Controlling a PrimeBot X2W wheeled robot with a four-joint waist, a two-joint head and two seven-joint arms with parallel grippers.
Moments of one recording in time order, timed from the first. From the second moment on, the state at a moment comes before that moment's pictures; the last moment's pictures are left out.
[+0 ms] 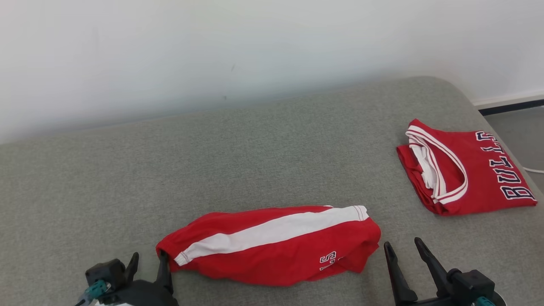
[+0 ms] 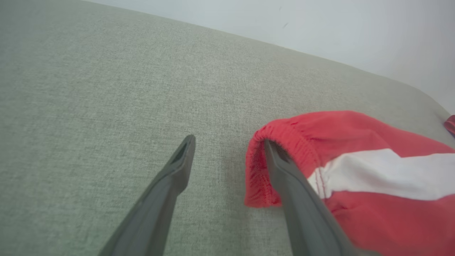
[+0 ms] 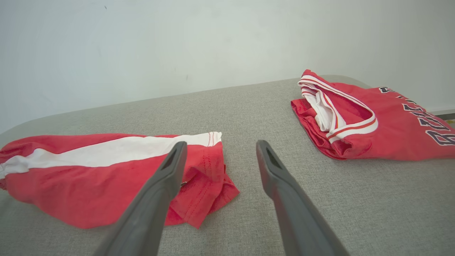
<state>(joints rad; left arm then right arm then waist) -0.30 0.28 -0.50 0.59 -0.86 0.17 -0.24 0.02 -0.11 0.14 0.19 0.23 0.13 -0.18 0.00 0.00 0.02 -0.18</state>
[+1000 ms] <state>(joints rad) 0.16 0.13 -0.07 0.08 -0.28 -0.01 -0.26 0.04 -0.11 0.00 0.22 0.22 0.13 -0.19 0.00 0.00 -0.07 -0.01</state>
